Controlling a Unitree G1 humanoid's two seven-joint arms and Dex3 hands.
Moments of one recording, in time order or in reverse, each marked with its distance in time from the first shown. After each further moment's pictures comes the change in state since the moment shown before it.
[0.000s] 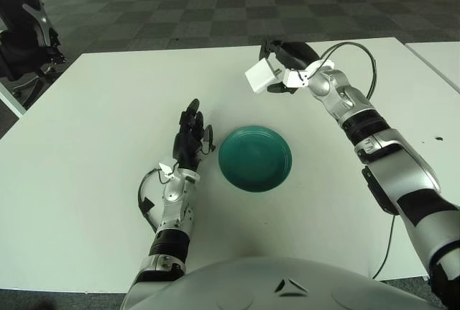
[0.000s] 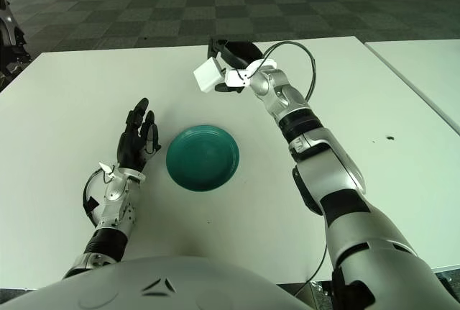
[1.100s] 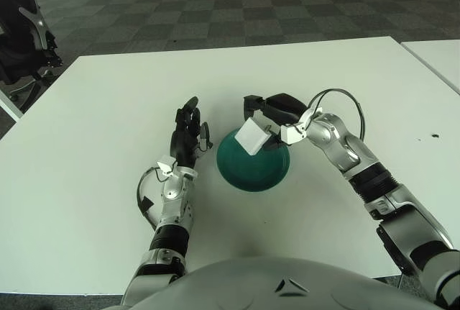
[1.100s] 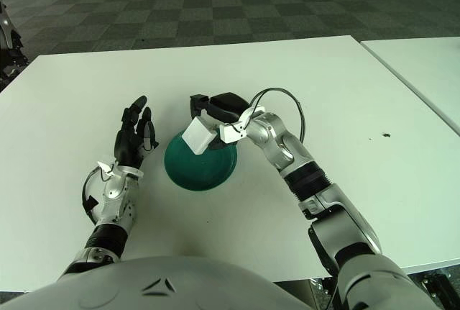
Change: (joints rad) left arm -0.021 -0.001 0.034 0.040 0.018 -0.052 0.018; right arm 0.340 -0.058 0.050 -0.464 0.007 0.024 0.337
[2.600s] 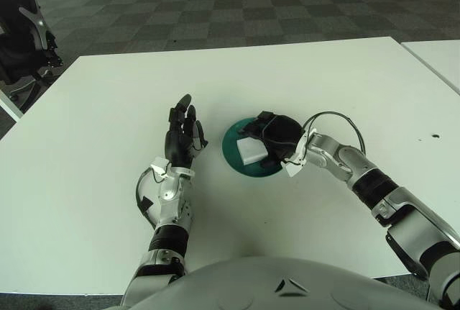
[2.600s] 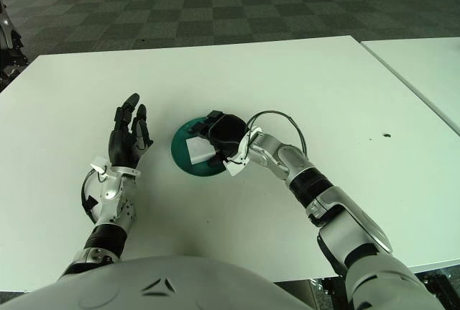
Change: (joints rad) left arm 0.006 -0.003 0.007 -0.023 -0.124 -0.026 -0.059; right arm -0.006 -0.053 0.173 0.232 -0.376 -0.207 -0.396
